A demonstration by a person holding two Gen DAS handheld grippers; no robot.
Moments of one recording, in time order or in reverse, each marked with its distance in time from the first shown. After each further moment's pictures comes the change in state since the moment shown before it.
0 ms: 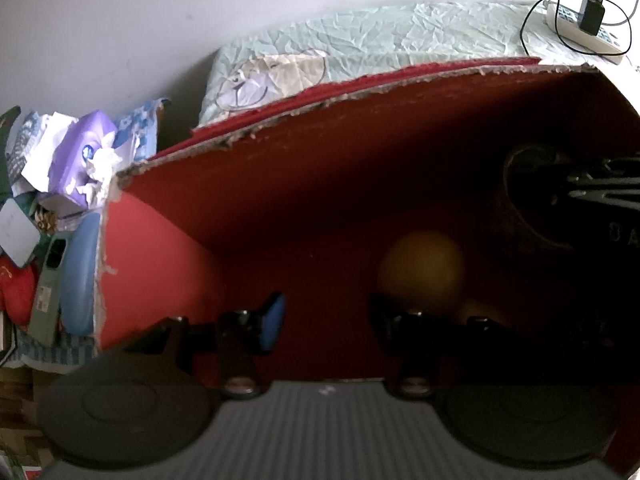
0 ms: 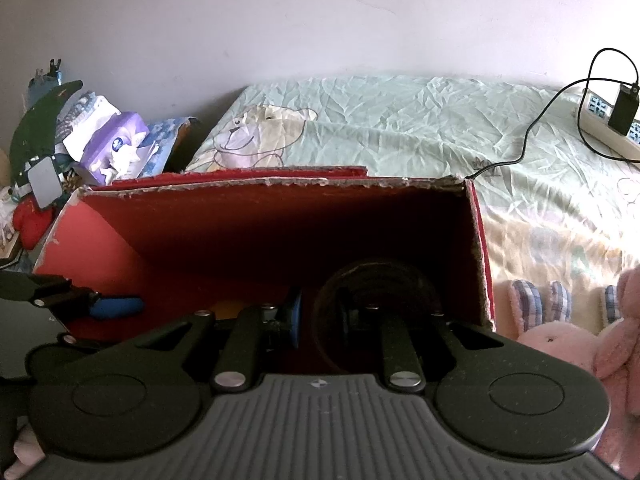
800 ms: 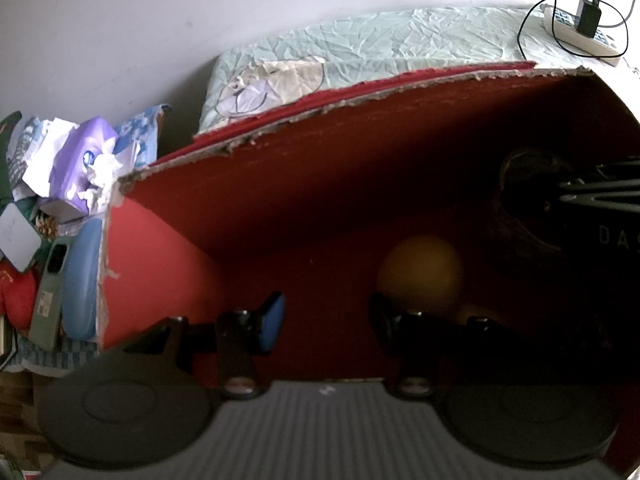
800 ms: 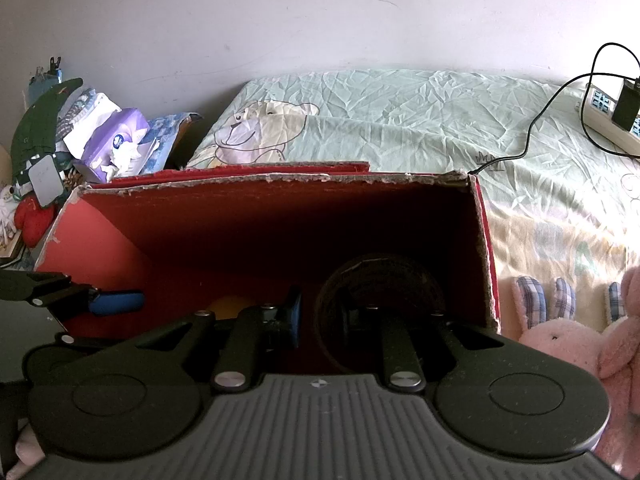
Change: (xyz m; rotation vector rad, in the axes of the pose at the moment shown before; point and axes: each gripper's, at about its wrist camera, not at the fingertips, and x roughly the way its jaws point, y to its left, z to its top) left arm -0.002 -0.004 -0.003 0.002 -0.020 0.004; right arm 0.002 0.001 -0.001 0.001 0.012 0.002
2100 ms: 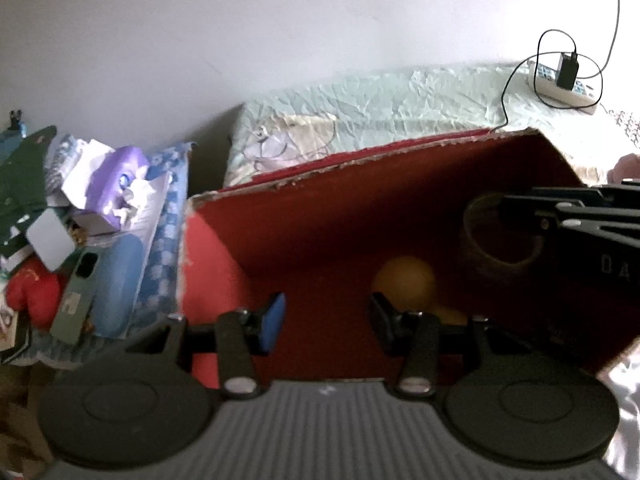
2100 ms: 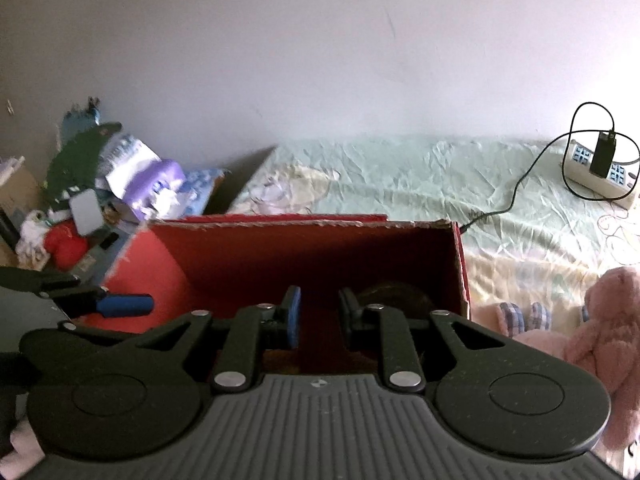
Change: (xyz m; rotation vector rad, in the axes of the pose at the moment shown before) left arm -0.075 0.001 -0.017 -0.055 -0.159 0.006; right arm -0.077 0.024 -0.028 -0.023 -0.235 0.033
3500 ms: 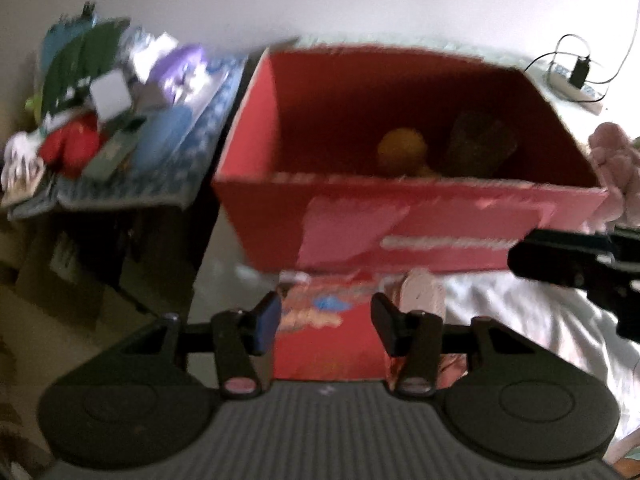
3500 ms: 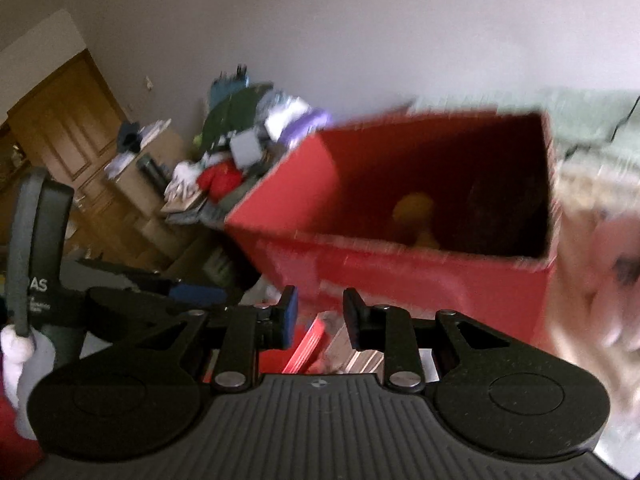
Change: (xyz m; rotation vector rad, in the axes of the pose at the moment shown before) left arm -0.066 -0.010 -0.130 -0.235 0.099 0.018; right arm -0.055 0.002 -0.093 -0.028 0.139 0.472
